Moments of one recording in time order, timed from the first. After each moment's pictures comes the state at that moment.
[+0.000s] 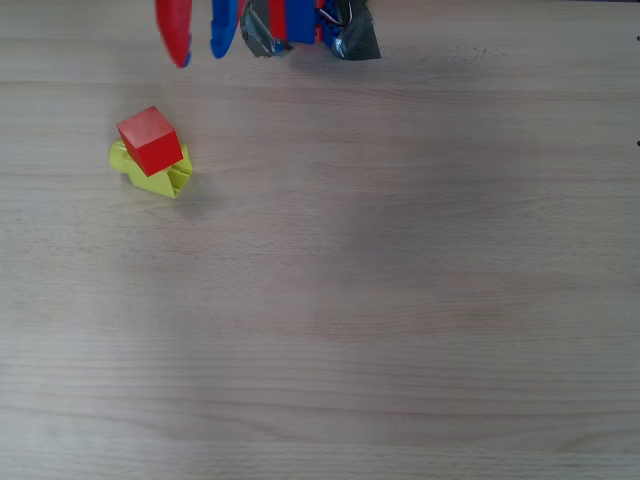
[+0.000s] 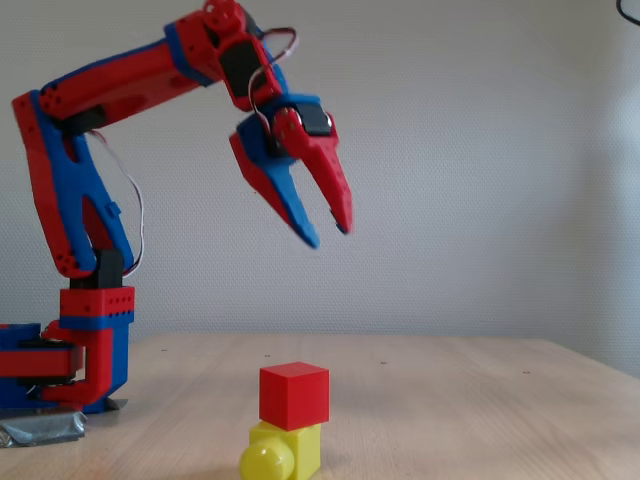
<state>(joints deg) 13.0 116.3 91.6 83.2 25.0</state>
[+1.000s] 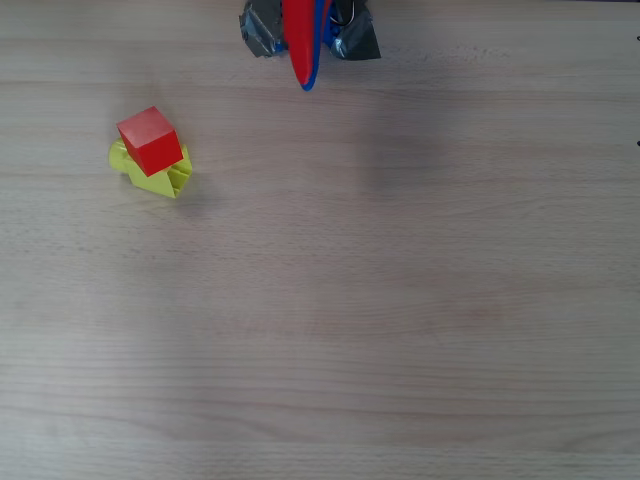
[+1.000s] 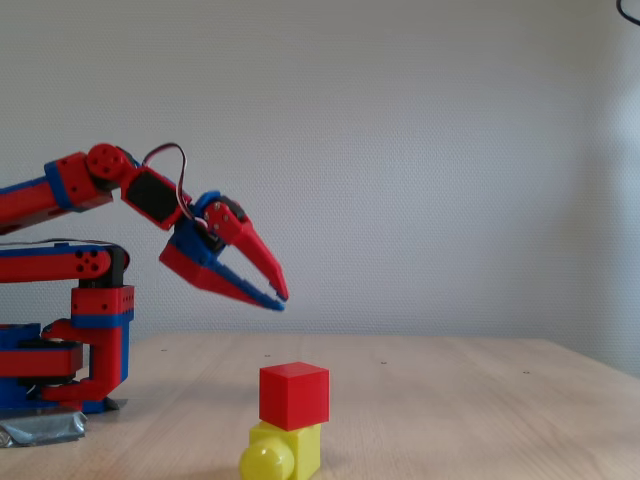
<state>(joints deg) -1.7 186.9 164.4 53.3 11.5</state>
